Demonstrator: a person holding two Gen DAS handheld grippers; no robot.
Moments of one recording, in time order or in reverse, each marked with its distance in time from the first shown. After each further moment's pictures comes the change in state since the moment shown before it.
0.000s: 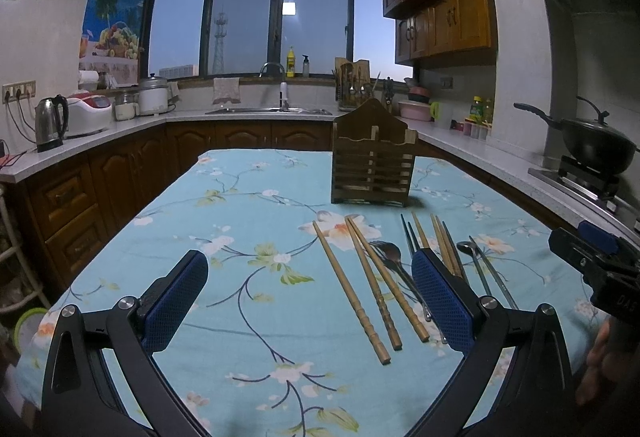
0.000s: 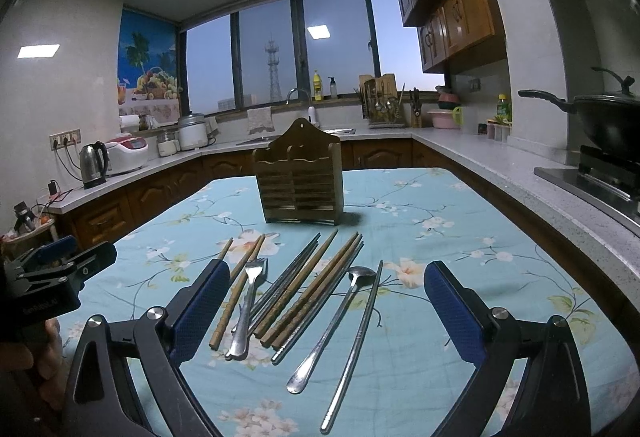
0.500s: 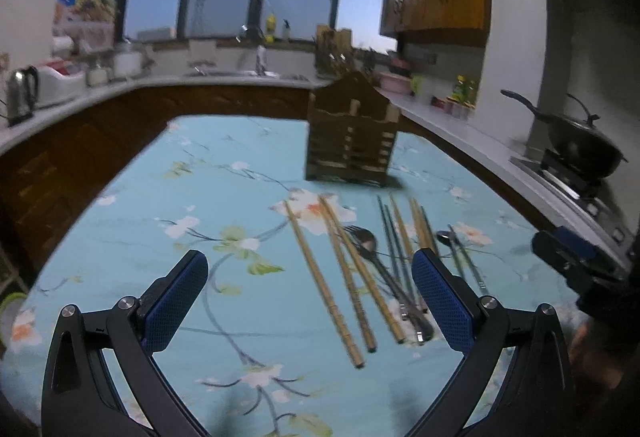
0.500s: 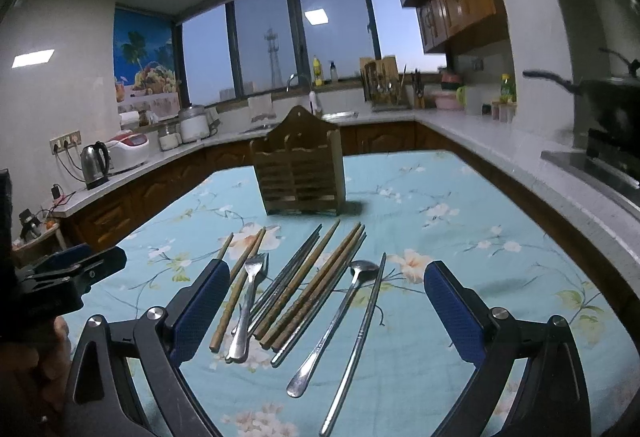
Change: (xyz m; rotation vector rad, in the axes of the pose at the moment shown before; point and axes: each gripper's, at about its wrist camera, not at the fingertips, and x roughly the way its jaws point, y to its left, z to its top) left arm 0.039 -0.003 0.015 -0.051 0.171 -0.131; right arm 0.011 -0.005 0.006 0.041 0.073 0.028
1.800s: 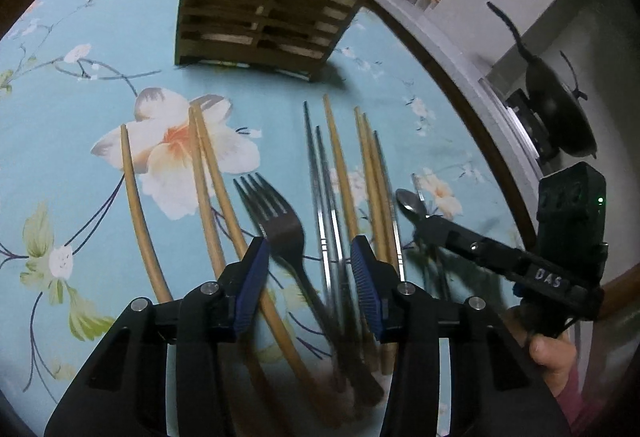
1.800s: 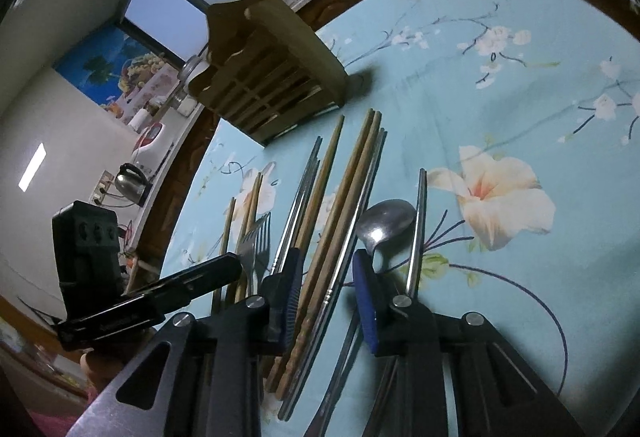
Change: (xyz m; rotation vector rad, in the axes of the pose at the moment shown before) left arm 0.173 -0.027 0.028 -0.081 0.584 -0.338; right arm 0.147 -0.084 0.004 0.475 0.519 0.322
